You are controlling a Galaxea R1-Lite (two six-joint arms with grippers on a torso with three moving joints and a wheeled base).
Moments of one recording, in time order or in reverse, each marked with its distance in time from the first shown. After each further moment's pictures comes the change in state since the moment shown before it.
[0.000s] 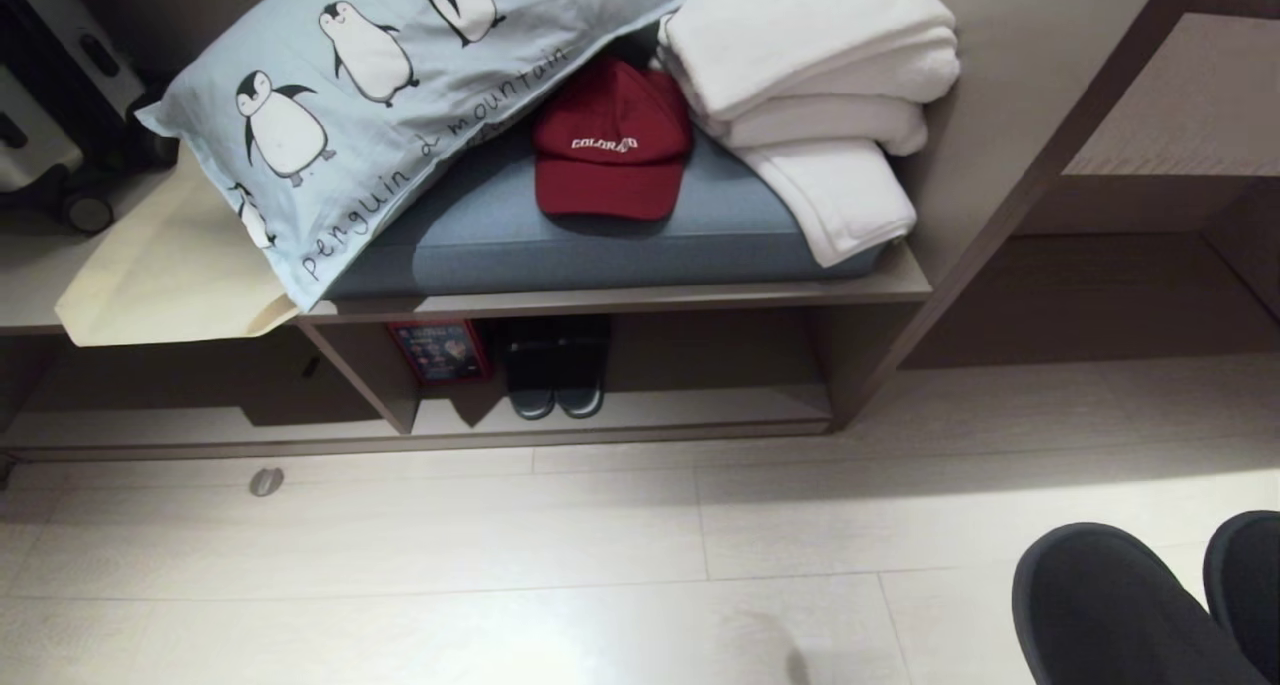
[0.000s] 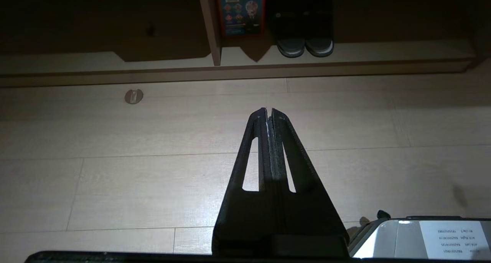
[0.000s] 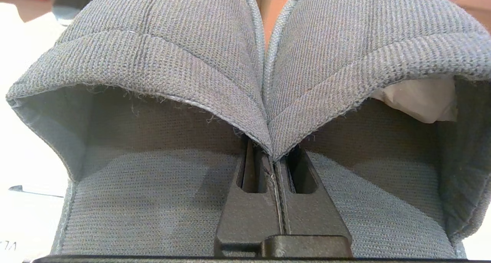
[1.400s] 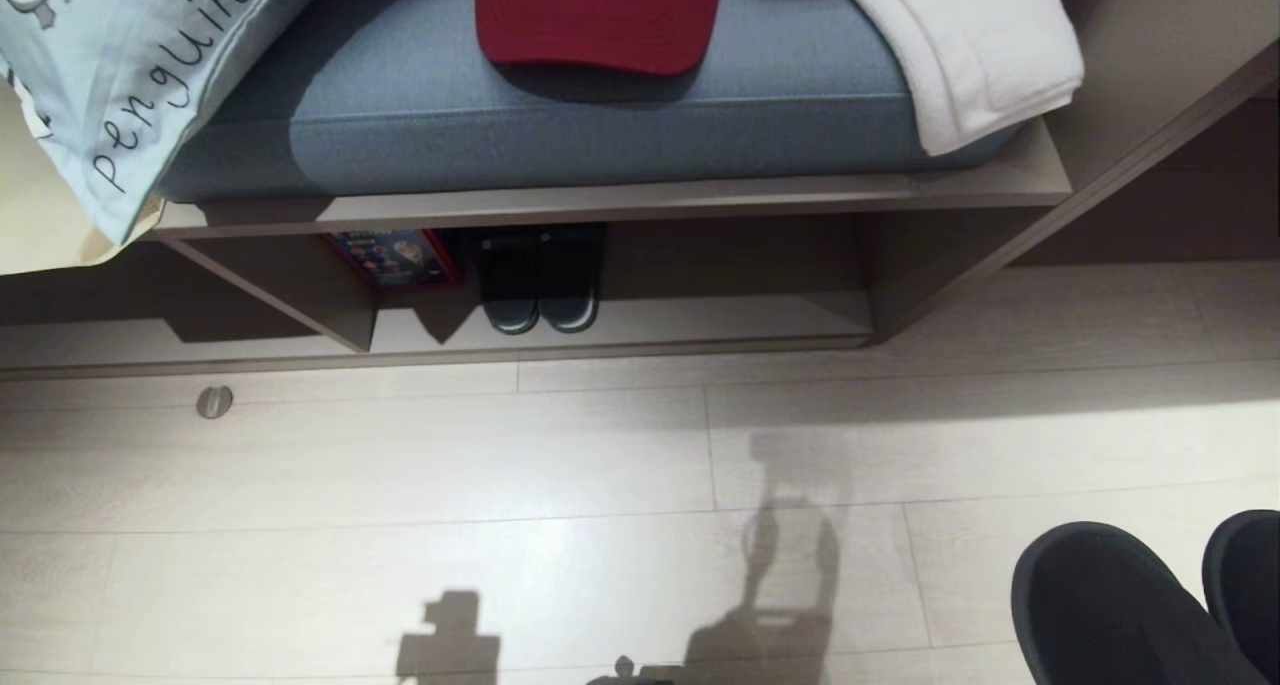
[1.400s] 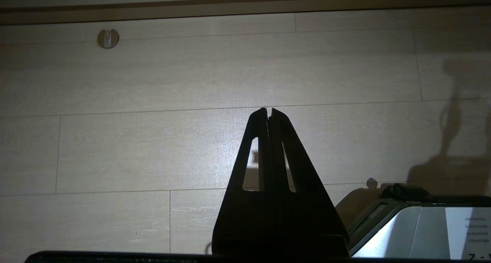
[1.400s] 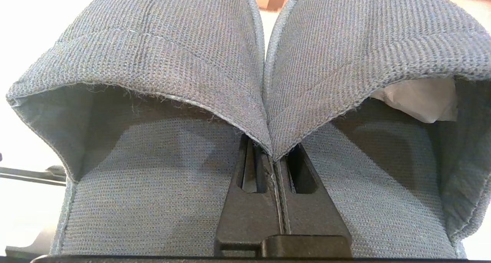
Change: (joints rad) left arm 0.000 0.000 0.000 0.000 -0.001 0.001; right arm 0.000 -0.001 0.000 0.000 0.000 0.001
